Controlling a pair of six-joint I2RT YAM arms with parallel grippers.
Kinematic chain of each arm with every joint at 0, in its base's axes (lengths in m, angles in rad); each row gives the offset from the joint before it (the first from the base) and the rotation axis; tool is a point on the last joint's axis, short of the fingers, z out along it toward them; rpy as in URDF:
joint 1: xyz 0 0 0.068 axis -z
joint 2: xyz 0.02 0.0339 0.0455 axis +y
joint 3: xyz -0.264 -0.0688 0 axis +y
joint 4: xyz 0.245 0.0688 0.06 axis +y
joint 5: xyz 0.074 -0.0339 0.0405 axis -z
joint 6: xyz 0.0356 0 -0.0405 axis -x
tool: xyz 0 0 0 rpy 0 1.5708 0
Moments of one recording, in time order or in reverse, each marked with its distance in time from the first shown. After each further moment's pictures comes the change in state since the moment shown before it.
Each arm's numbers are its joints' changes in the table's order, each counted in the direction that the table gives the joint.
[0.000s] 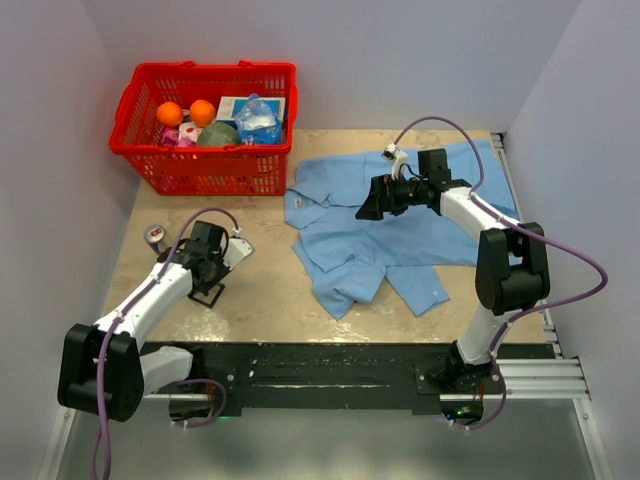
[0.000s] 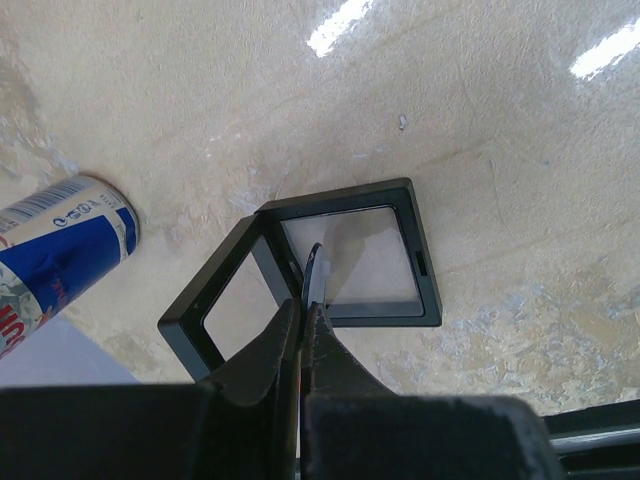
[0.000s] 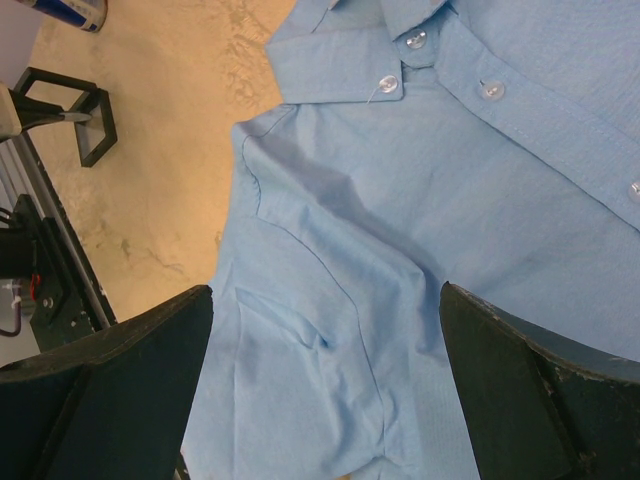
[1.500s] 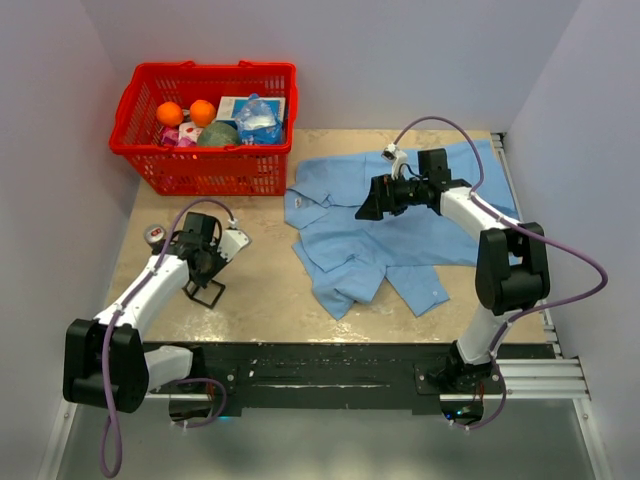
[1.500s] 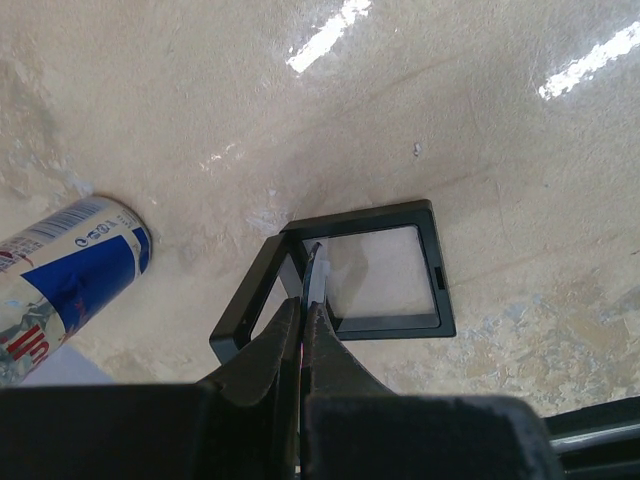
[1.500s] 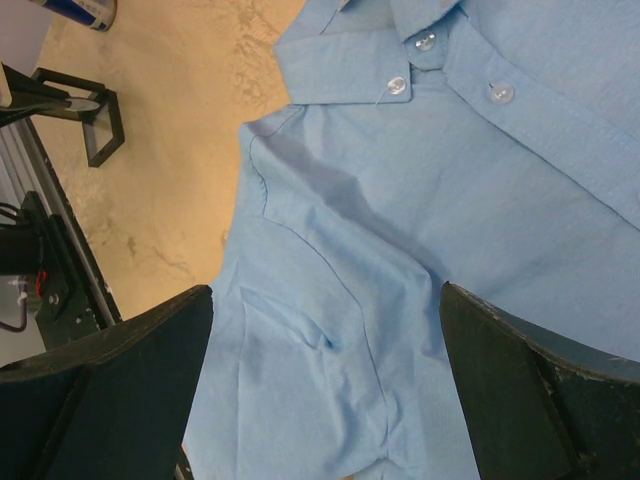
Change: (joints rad) left arm -0.068 0.040 -0.064 0.011 0.087 -0.026; right arm 0.000 0.000 -0.005 -0.006 -0.016 0.000
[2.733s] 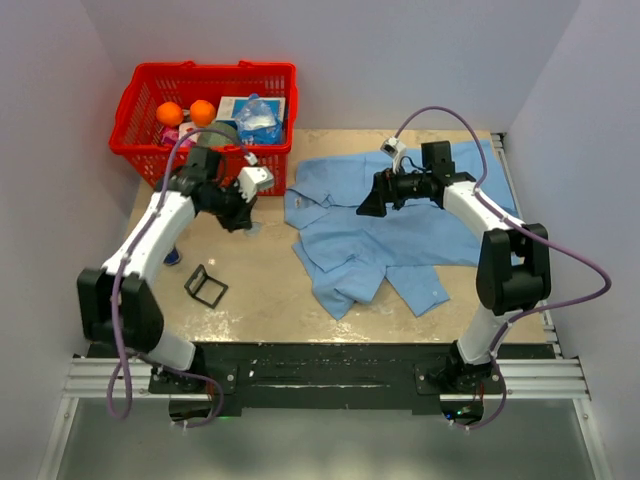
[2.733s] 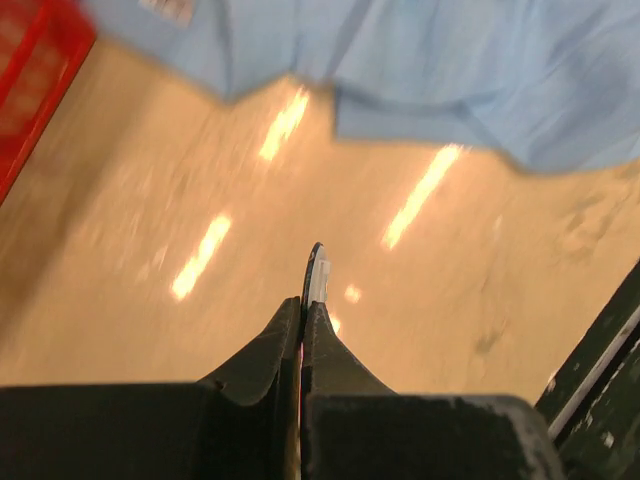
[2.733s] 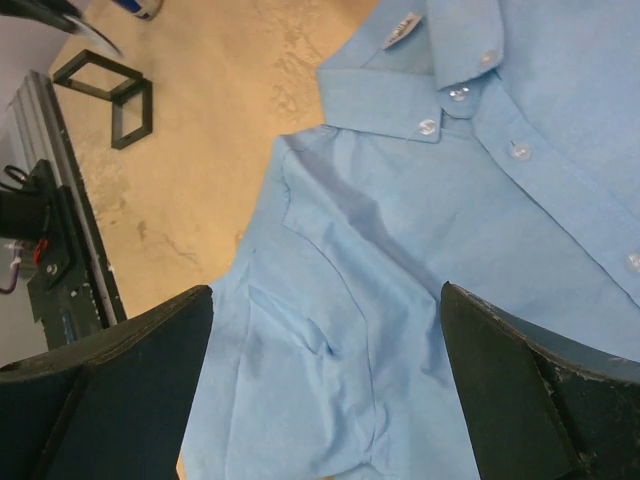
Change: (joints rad) left arm 0.037 0.368 -0.620 0.167 0.643 -0.005; right arm 0.005 -0.003 -0.063 0.053 -0.106 0.129
